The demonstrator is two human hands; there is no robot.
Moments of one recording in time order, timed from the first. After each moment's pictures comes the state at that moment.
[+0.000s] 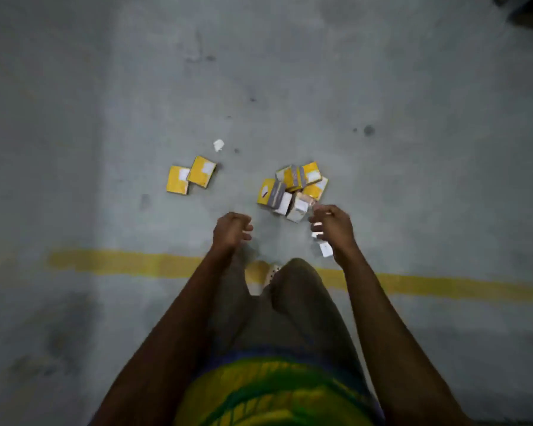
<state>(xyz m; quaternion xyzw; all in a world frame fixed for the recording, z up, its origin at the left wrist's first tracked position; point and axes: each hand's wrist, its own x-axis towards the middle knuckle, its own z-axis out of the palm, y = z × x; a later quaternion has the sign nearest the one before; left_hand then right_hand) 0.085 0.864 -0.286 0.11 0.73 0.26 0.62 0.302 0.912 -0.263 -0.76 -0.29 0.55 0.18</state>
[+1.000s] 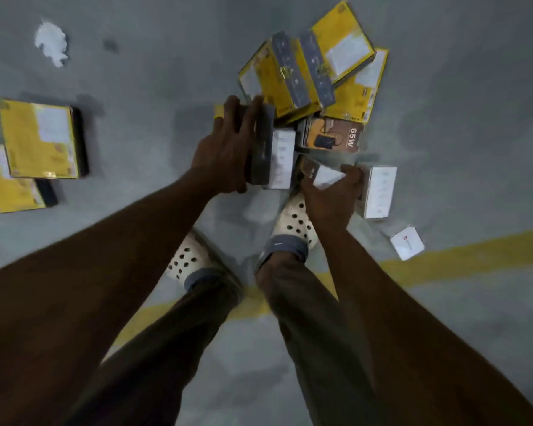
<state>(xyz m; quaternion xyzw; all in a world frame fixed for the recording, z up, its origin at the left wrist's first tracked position) 0.177 1.059 -0.916 0.76 0.52 -0.16 0.36 0.353 0.961 -0.908 -0.91 -0.20 0.35 0.14</state>
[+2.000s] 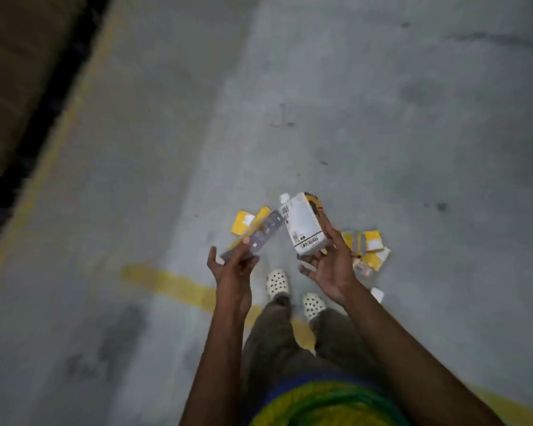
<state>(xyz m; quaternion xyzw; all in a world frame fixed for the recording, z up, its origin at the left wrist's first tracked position) 0.000 0.867 -0.215 -0.17 0.60 0.66 0.43 0.163 0.967 -0.245 -0.54 -0.10 0.81 0.19</state>
